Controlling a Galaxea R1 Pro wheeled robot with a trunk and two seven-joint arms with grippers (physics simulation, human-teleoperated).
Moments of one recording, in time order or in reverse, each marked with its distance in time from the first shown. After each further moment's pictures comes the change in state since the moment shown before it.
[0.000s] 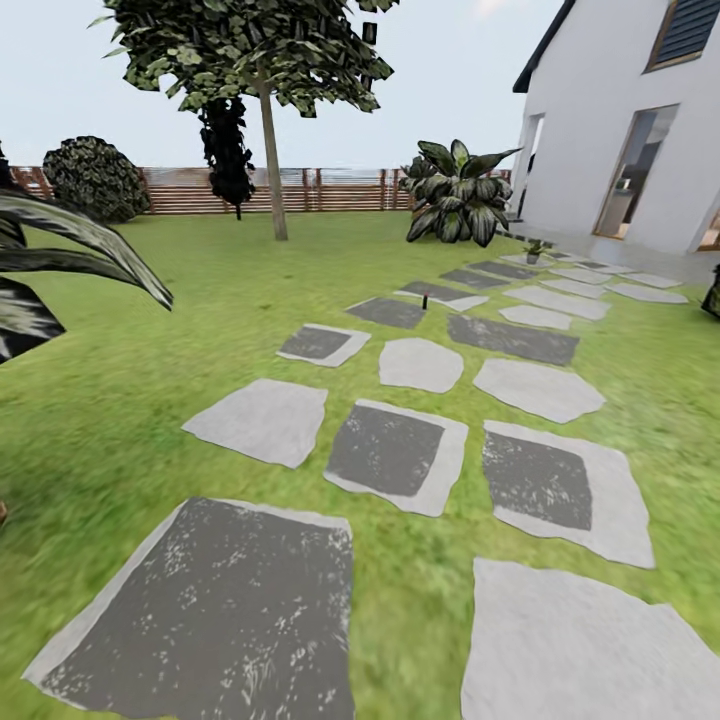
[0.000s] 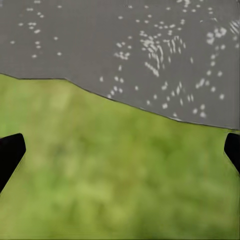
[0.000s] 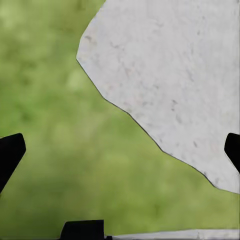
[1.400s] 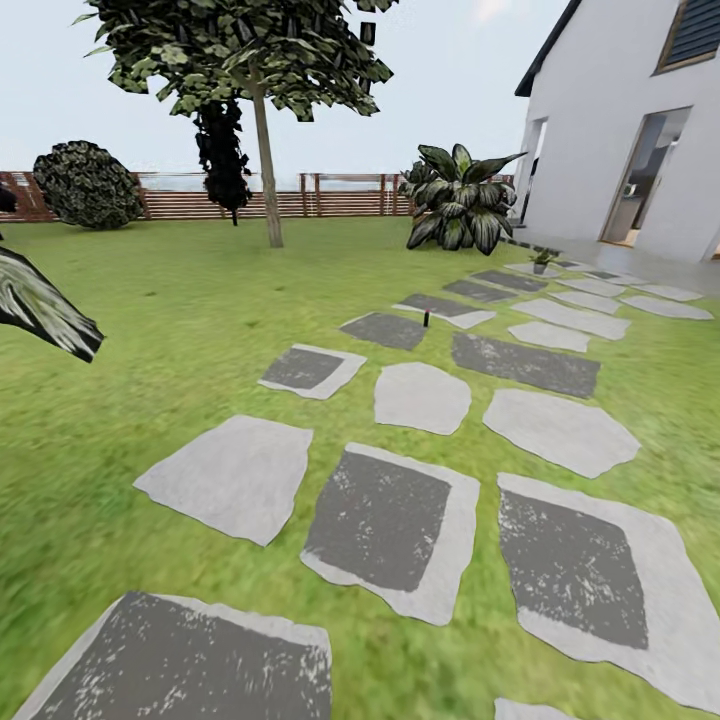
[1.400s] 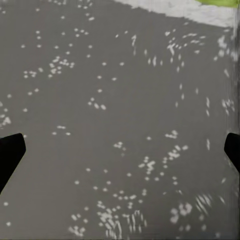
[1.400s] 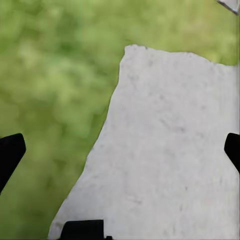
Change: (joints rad) left arm 0.000 0.000 0.000 0.000 0.000 0.000 0.000; right arm 0.000 0.000 0.000 0.000 0.001 0.000 0.000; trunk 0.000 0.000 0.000
